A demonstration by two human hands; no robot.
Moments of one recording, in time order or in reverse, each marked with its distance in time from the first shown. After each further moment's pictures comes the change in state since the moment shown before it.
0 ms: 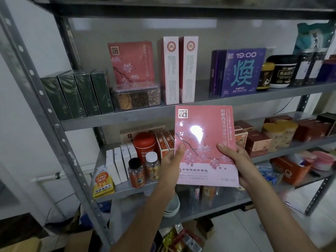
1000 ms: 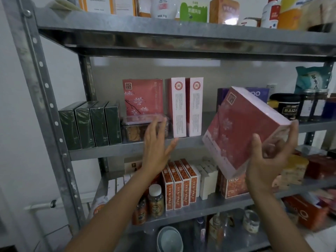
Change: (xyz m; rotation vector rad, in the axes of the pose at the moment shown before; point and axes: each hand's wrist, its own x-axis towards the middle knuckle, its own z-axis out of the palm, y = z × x) left_hand 0.100 0.097 -0.047 1.009 0.264 0.763; right_hand 0.039 -0.065 0.036 -0.194 0.629 -1.108
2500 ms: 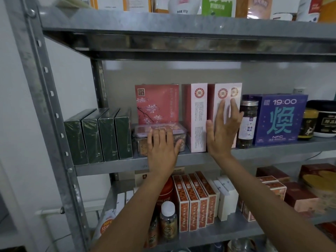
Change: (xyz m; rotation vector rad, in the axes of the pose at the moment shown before) left_hand 0.053 -0.055 0.025 0.791 0.427 0.110; right_hand 0.024 0.081 0.183 -0.546 -0.285 -0.488
